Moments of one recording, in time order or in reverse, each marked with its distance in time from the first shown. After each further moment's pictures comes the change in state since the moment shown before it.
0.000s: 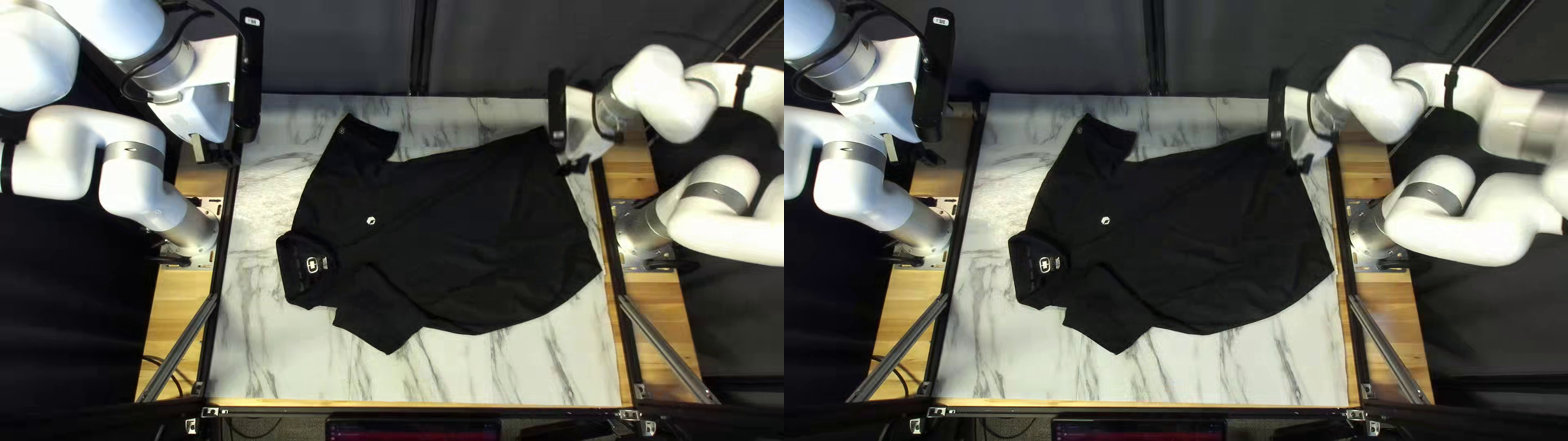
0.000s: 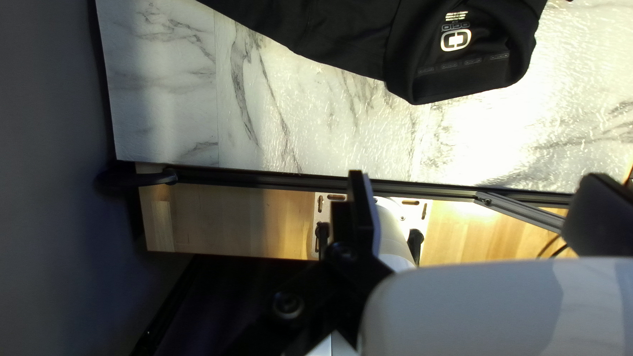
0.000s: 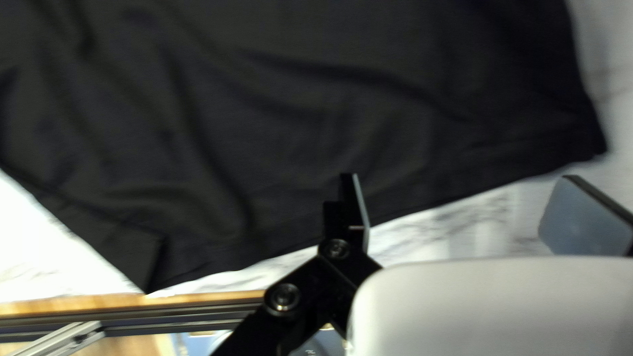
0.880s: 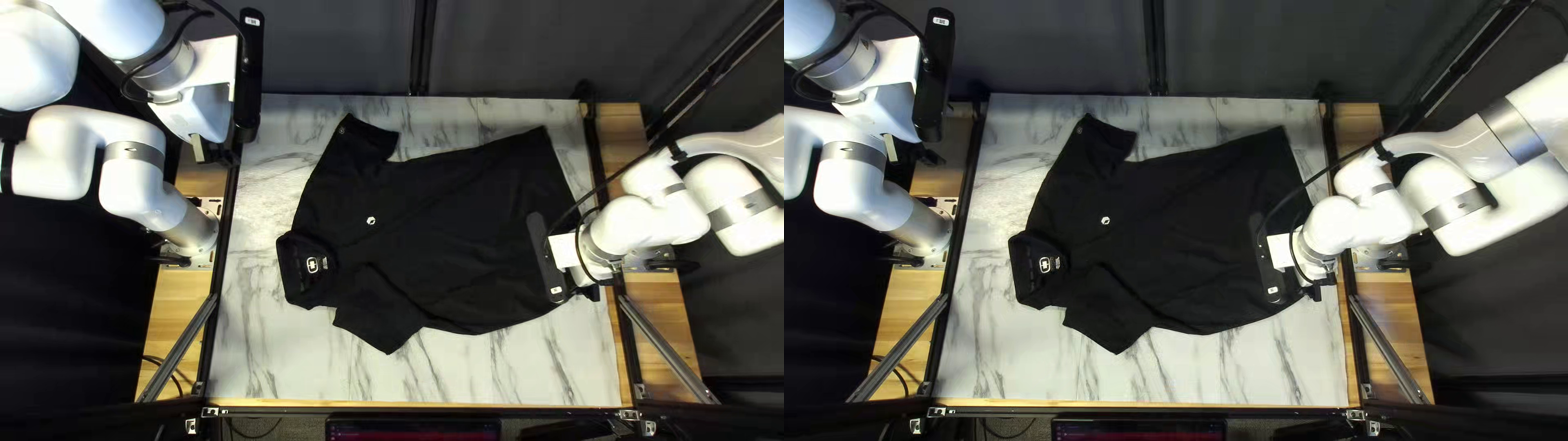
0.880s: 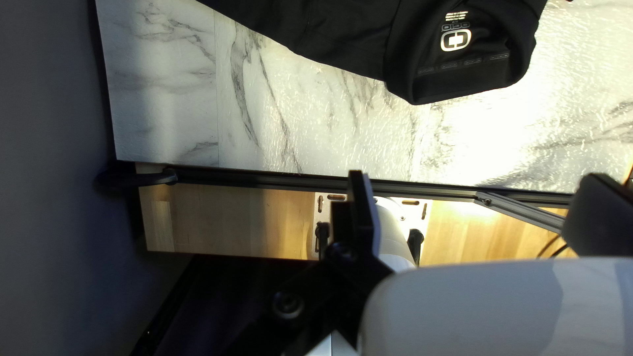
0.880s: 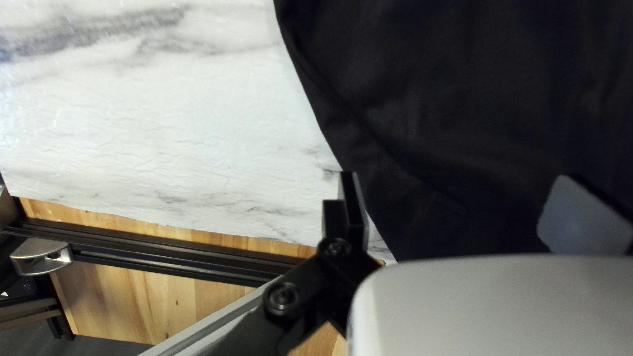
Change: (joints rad) left arm 0.000 0.000 0.000 0.000 0.000 0.000; right arm 0.580 0.372 -0.015 0.002 -0.149 0.412
